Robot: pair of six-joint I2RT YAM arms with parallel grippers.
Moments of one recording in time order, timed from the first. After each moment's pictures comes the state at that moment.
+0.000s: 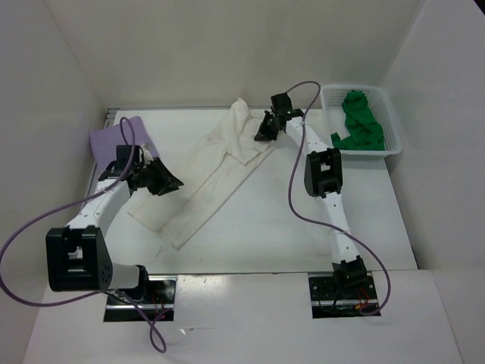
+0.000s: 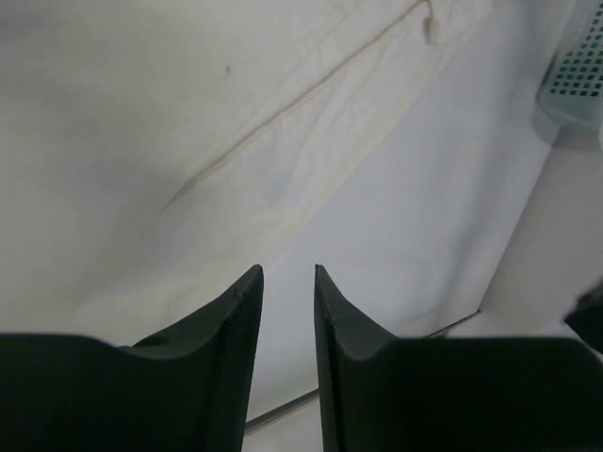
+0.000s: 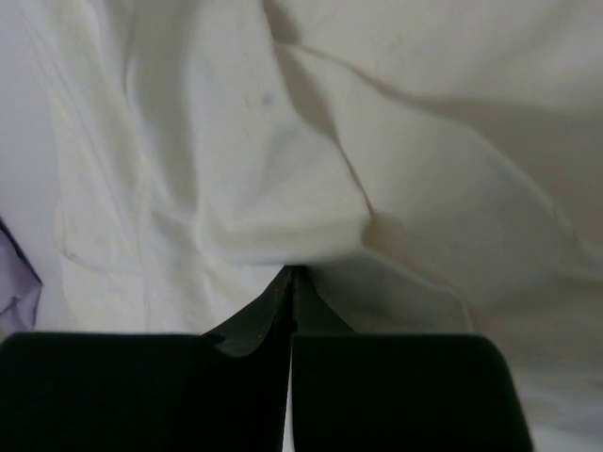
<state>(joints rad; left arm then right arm) 0.05 1.38 0.89 -0.44 0.50 -0.64 0.27 2.63 2.34 -0.61 -0.31 0.66</state>
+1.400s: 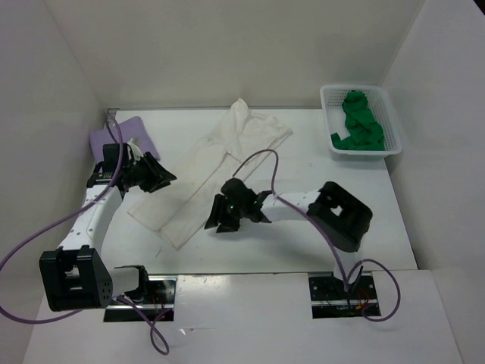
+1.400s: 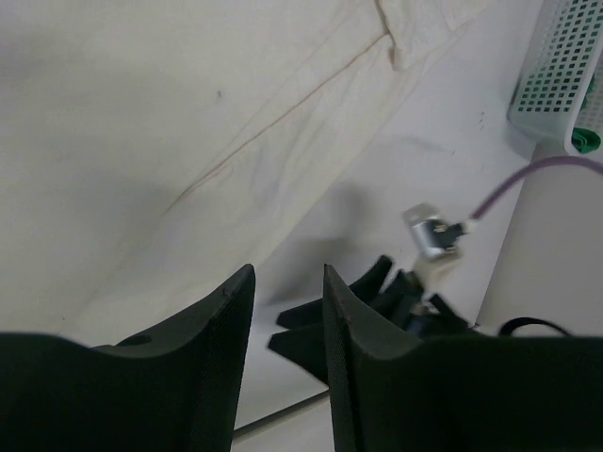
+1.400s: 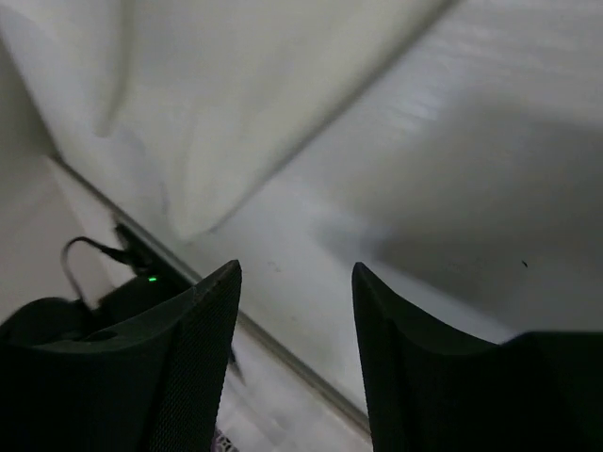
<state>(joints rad) 0.10 1.22 0.91 -0.51 0.50 -0.61 0.90 1.79 1.02 -0.01 -0.24 1.08</state>
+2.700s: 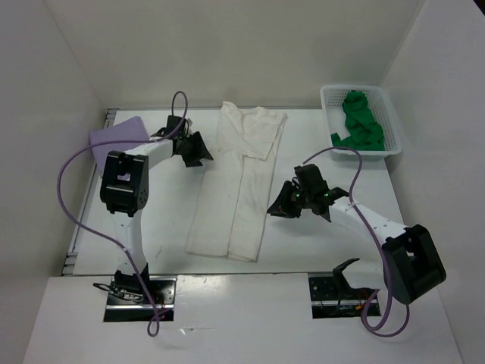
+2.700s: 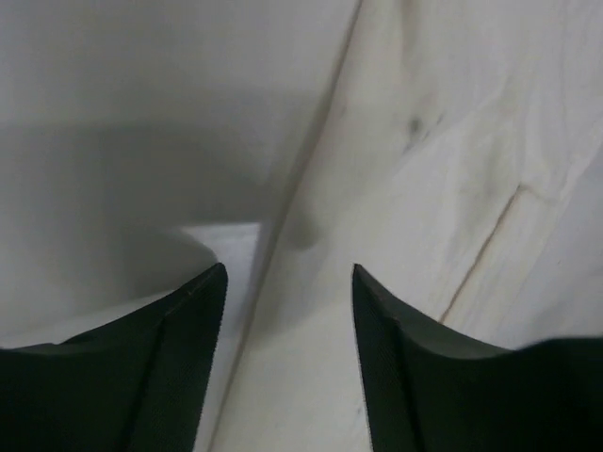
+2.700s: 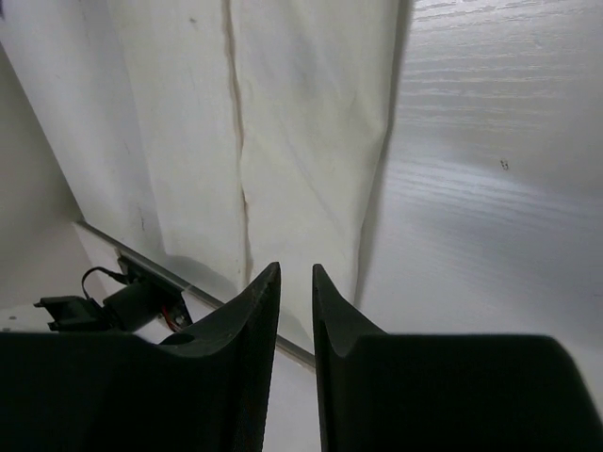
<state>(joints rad) -0.15 2.07 1.43 -0.33 0.34 -0.59 0.45 1.26 0.67 -0.29 -0.34 0.86</state>
